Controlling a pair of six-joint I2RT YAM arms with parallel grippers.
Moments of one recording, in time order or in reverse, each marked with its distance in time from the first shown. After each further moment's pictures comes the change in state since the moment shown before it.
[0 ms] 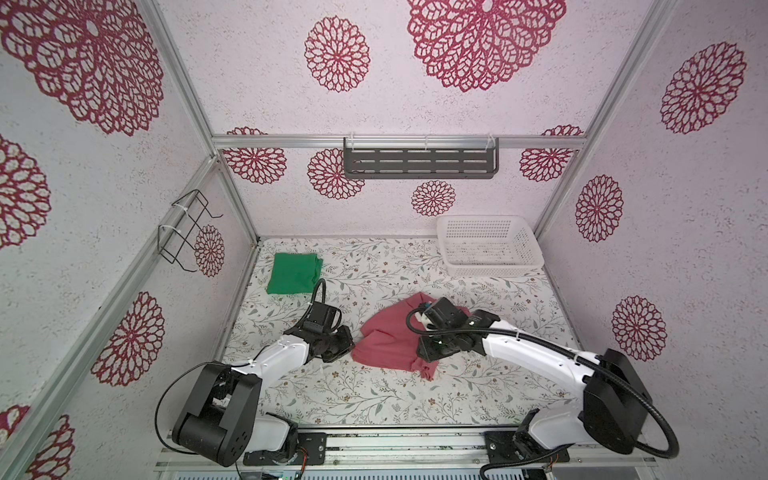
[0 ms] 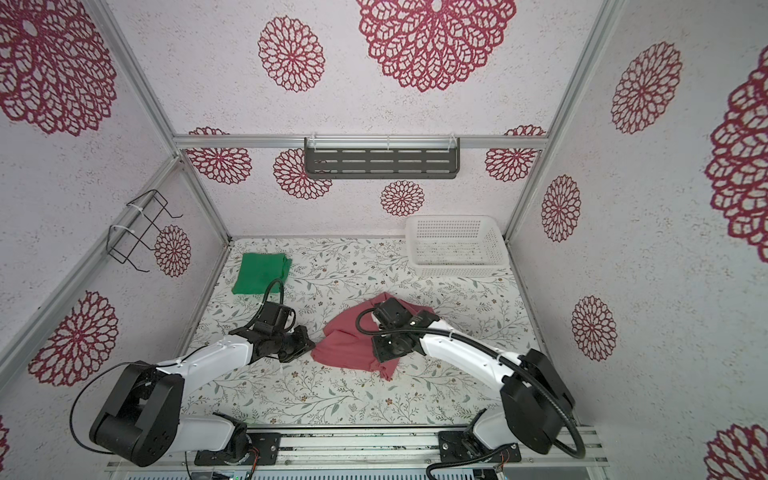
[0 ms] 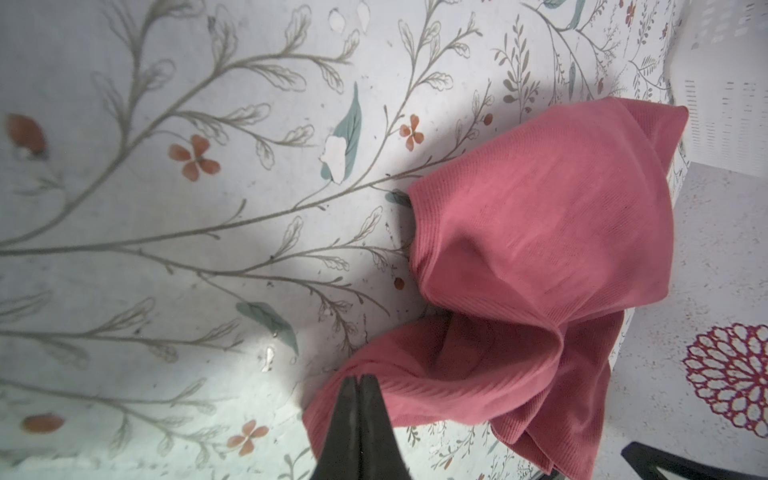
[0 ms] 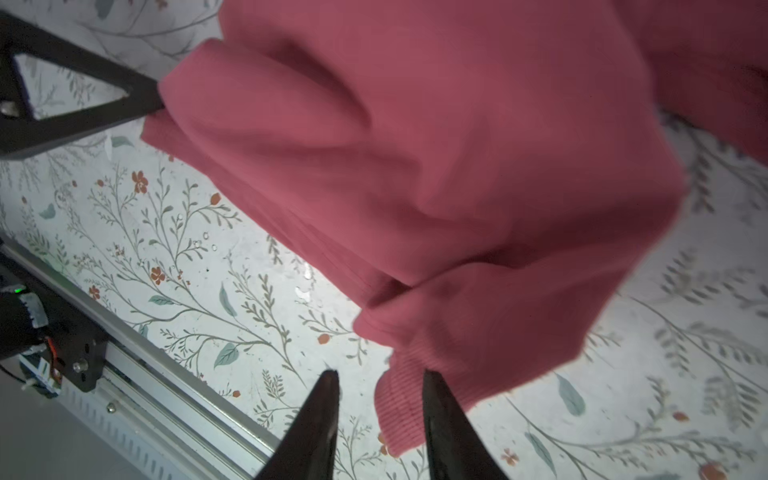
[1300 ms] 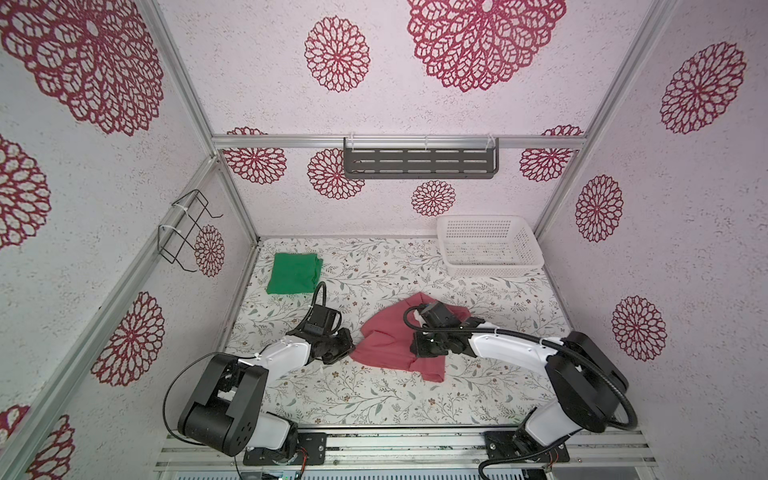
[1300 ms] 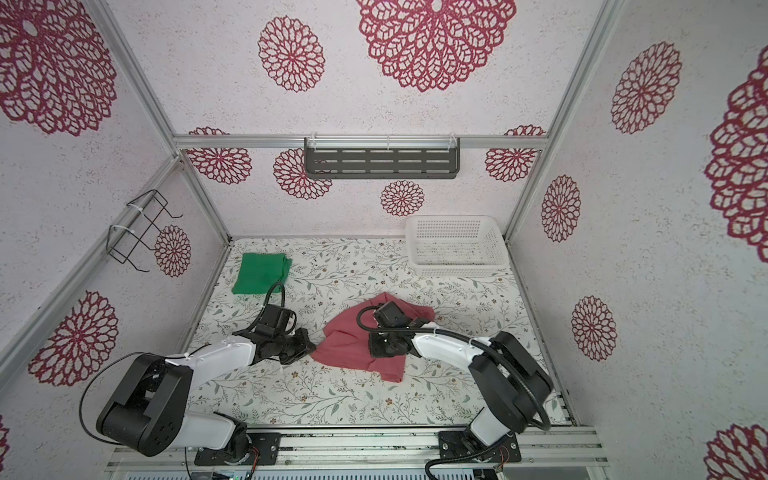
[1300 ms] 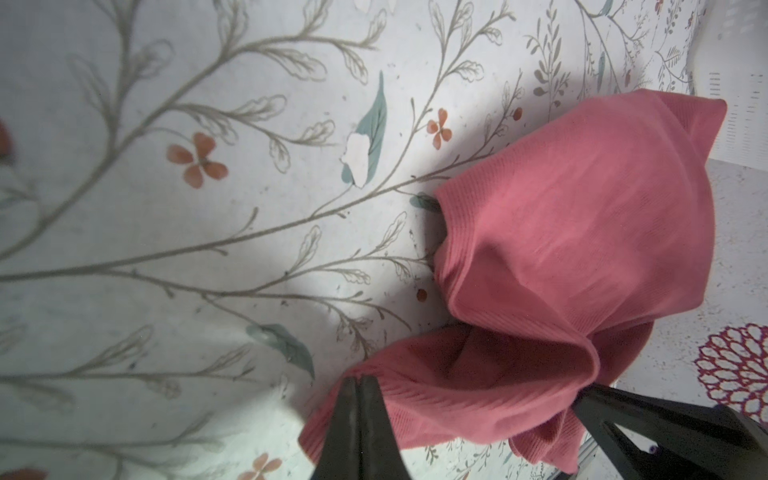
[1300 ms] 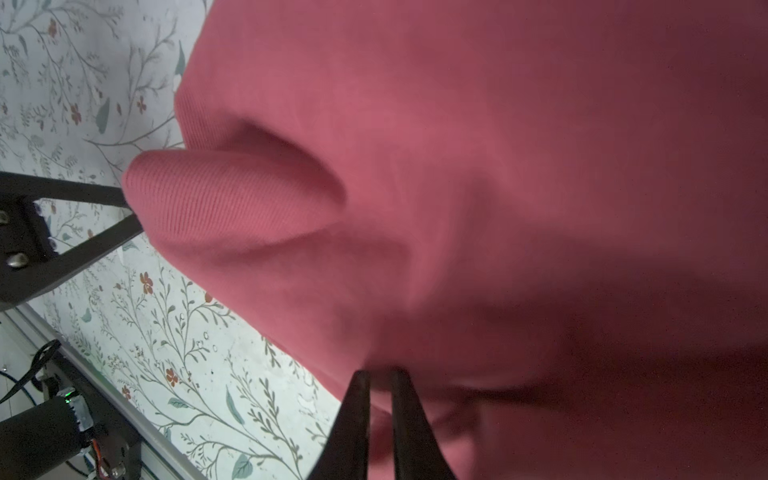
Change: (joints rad) left arm 0.010 0.051 -0.039 0.074 0.010 0.014; right arm 0.036 0.236 -0.035 0.353 -0.051 0.154
